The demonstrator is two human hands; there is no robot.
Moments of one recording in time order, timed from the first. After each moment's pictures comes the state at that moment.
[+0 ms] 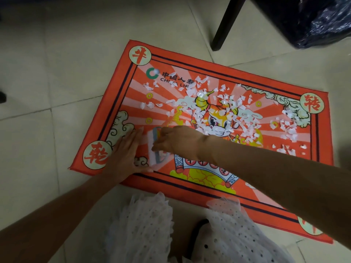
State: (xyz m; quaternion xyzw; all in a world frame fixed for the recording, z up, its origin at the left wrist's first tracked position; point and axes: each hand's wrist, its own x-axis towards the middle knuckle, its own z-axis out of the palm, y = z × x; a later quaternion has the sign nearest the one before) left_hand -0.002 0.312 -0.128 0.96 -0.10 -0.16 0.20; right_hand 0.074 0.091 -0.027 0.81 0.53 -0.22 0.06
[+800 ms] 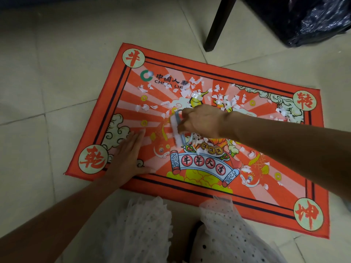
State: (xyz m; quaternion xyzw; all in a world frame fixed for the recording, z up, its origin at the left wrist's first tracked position) left_hand 0.003 0.296 -0.124 0.95 -0.10 -0.19 0.23; right_hand 0.117 0.035 -0.001 0.83 0.50 -0.20 0.16
